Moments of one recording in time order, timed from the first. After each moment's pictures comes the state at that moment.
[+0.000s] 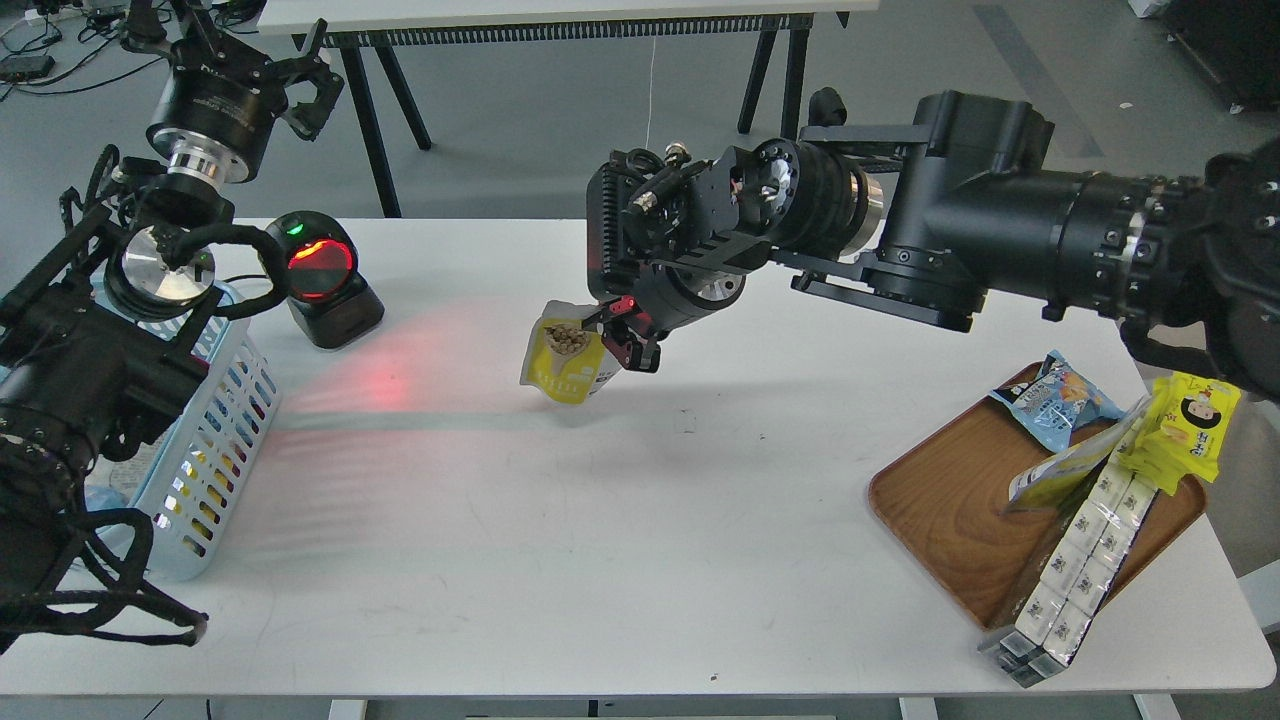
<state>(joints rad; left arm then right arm) -0.92 0.29 -0.96 -0.50 -0.07 -0.48 -0.25 1.63 0.00 -0.37 0.89 -1.97 0.22 0.49</state>
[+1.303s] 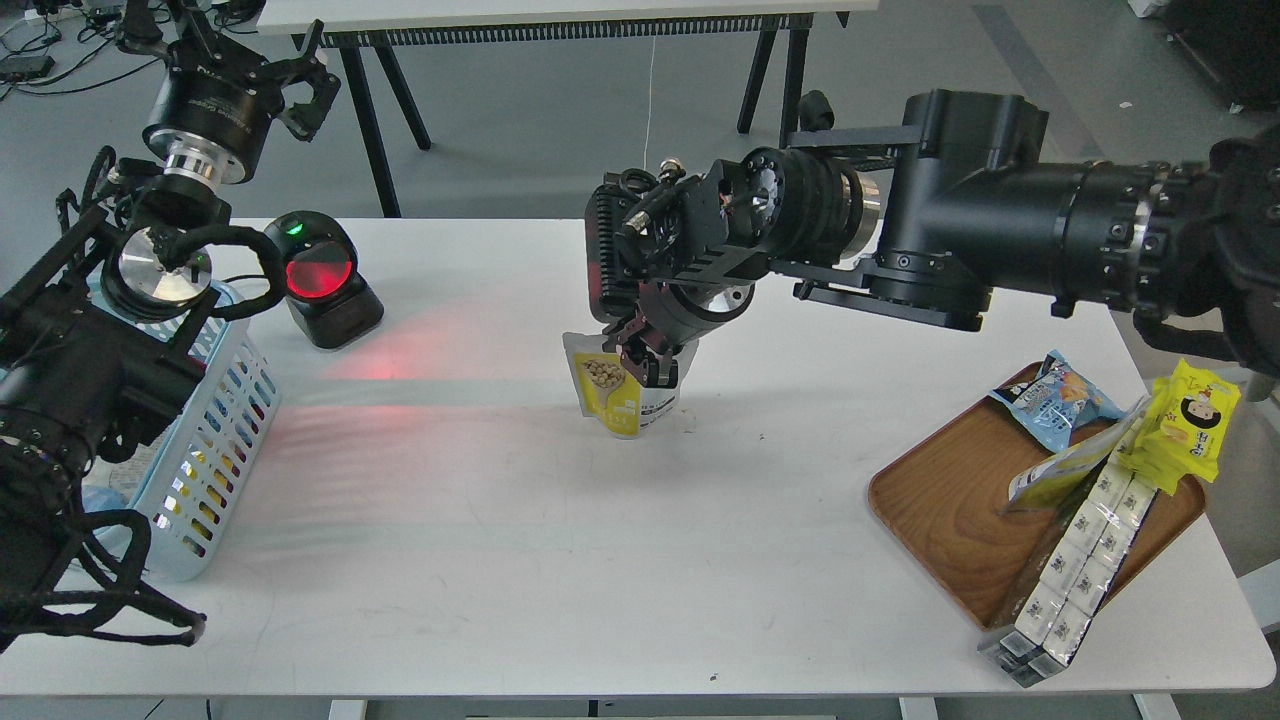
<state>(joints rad) -0.91 0.30 -0.96 -0.50 -0.07 -0.48 -0.25 1.70 0.00 -0.42 0.96 -1.96 0.28 0.49</state>
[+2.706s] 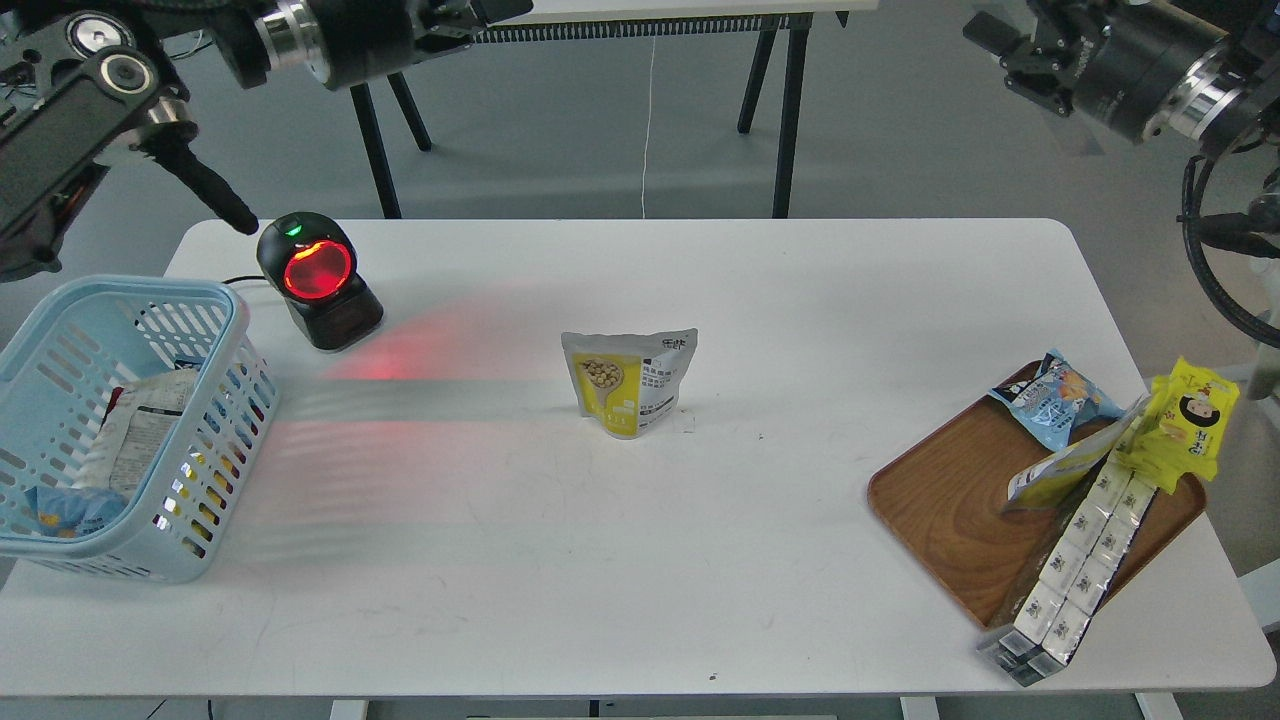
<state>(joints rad) -1.19 0.55 -0.63 -1.20 1.16 -0.49 -0.13 1.22 -0.74 0.16 0.89 -0.32 0.28 0.49</state>
